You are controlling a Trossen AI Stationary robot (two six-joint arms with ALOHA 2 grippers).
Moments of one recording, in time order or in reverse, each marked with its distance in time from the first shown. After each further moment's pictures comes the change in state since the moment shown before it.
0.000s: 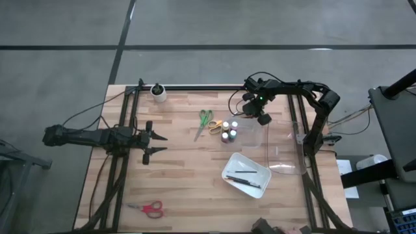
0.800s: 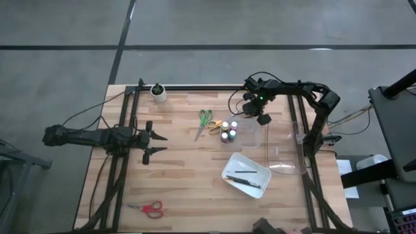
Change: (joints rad) left arm 0.000 0.000 0.000 0.000 0.000 0.000; right arm -0.001 -0.024 0.001 0.004 -0.013 0.038
